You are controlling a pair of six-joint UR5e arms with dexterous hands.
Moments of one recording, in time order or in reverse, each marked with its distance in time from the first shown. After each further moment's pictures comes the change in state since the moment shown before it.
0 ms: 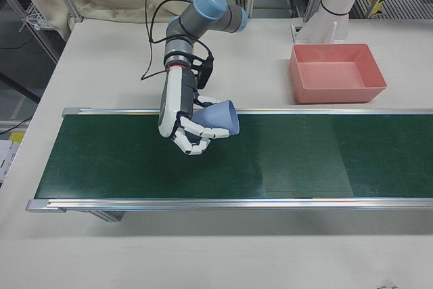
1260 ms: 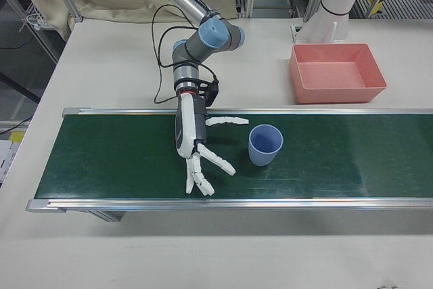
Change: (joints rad) left arm 0.000 0.000 0.000 0.000 0.000 0.000; right arm -0.116 0.027 -0.234 0.149 0.001 0.069
